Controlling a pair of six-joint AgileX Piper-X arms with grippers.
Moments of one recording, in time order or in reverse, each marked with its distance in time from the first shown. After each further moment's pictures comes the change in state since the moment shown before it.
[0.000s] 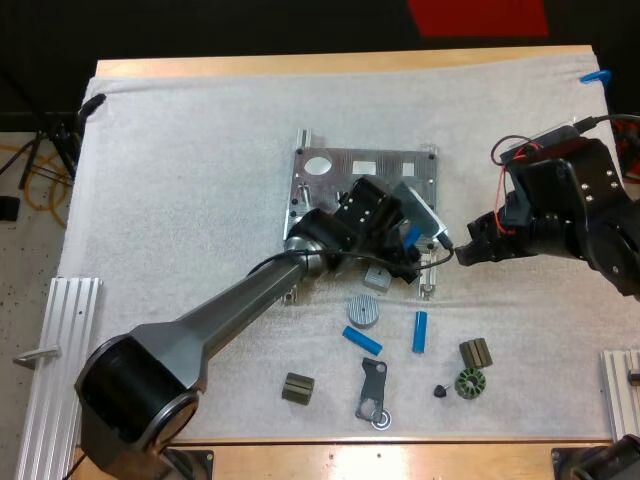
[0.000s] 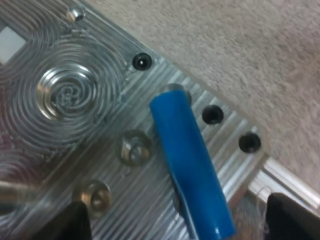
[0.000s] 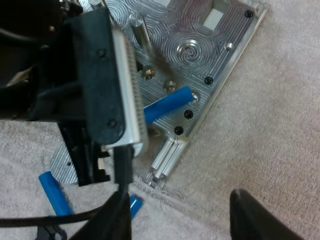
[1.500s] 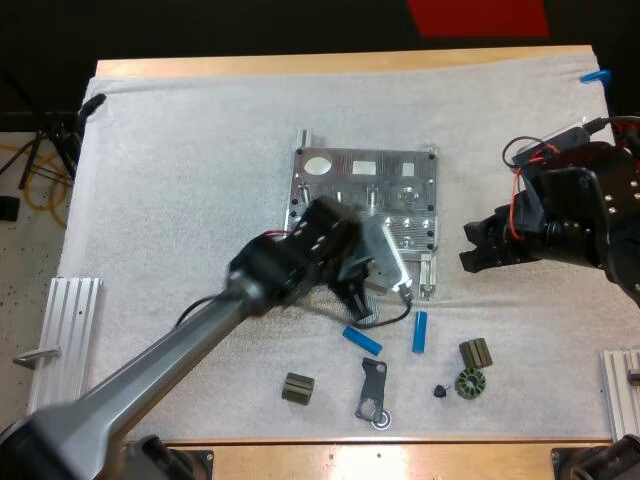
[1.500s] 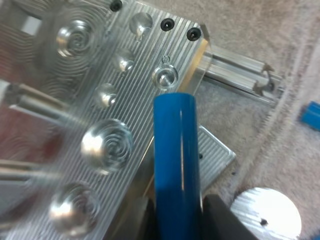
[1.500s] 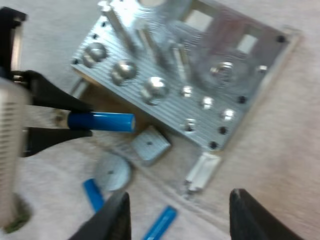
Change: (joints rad) left arm 0.000 -0.395 0.181 0.210 -0.047 0.291; right arm 0.000 -0.057 0.000 -0.024 -0.111 0.001
